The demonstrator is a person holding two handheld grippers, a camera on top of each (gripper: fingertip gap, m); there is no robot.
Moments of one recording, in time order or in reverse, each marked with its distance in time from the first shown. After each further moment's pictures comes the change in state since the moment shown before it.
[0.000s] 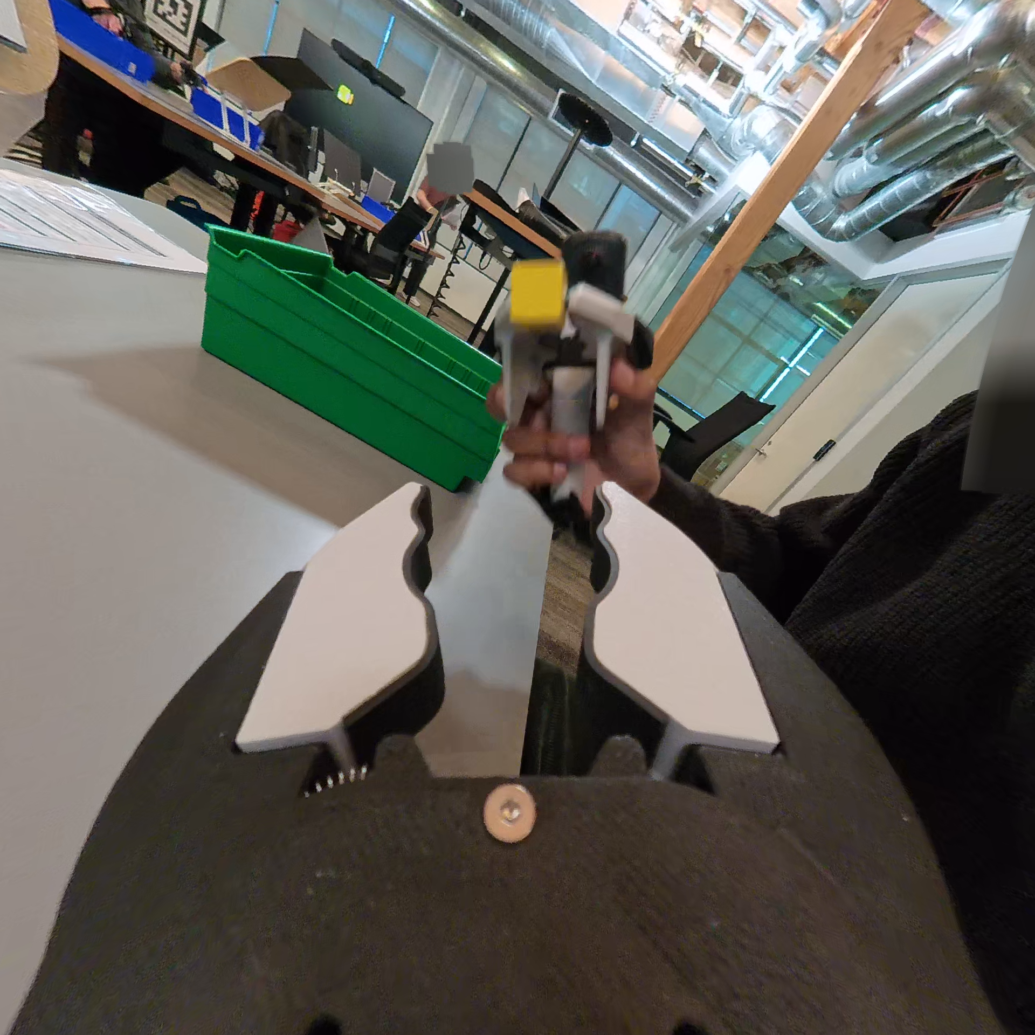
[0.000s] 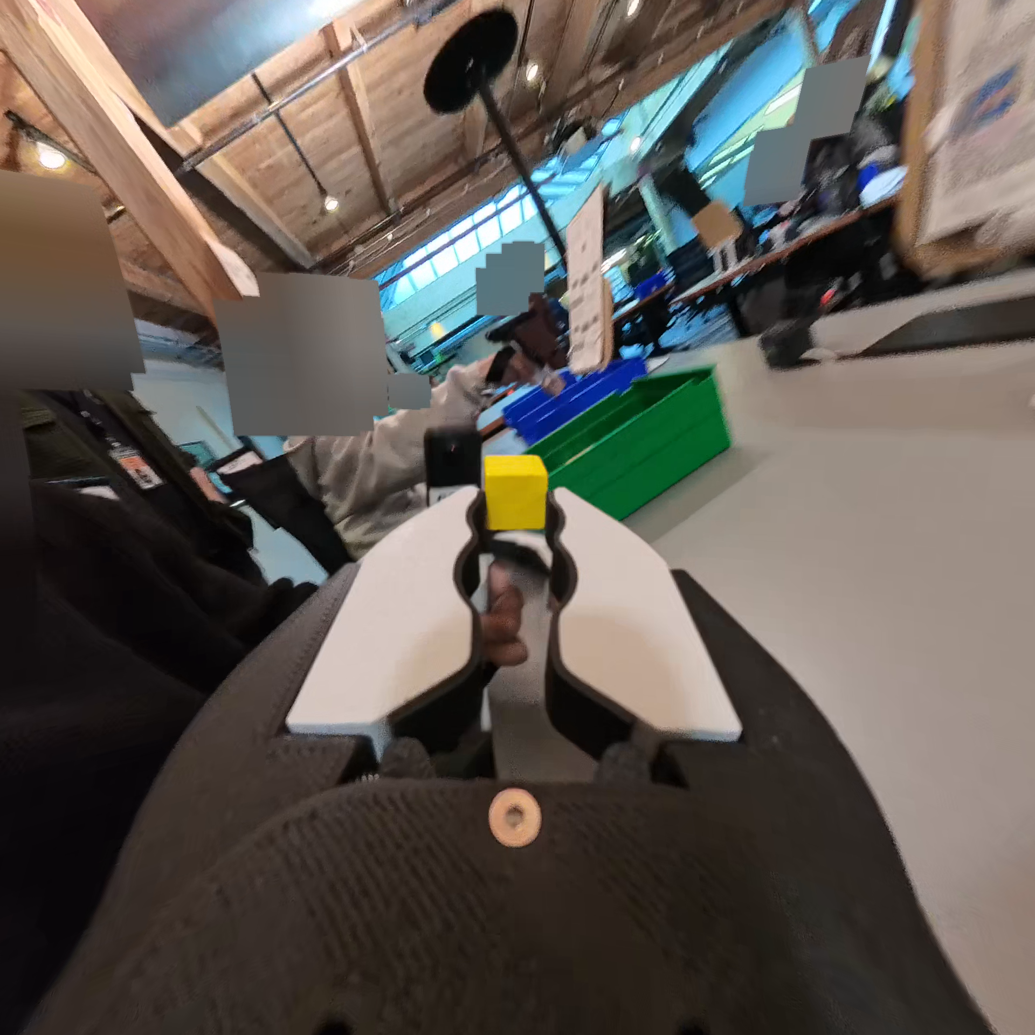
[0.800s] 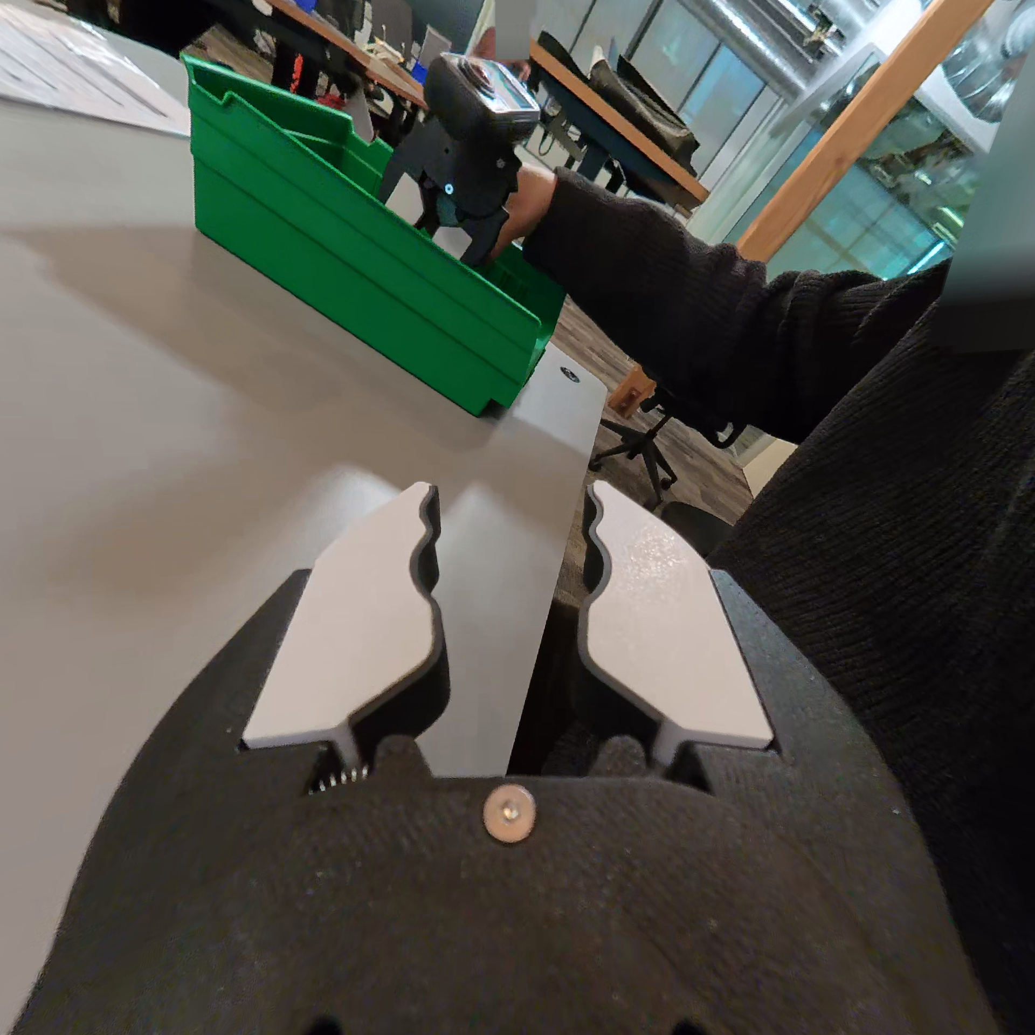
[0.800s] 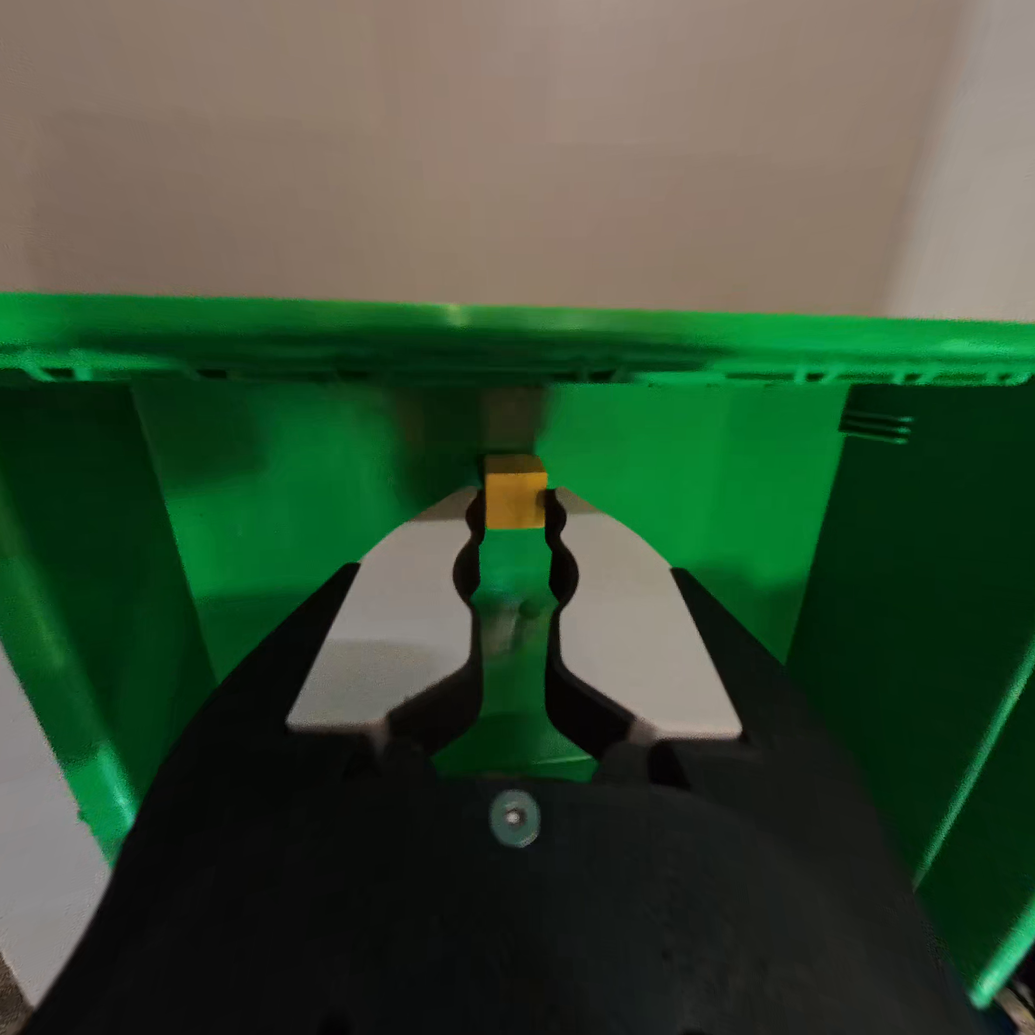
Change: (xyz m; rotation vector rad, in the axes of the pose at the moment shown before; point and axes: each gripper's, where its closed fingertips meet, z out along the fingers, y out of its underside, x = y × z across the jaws) left arm -0.002 0.043 0.029 -0.170 -0.119 -0.011; right arm 0.227 0.018 -0.211 -1.561 0.163 -0.784
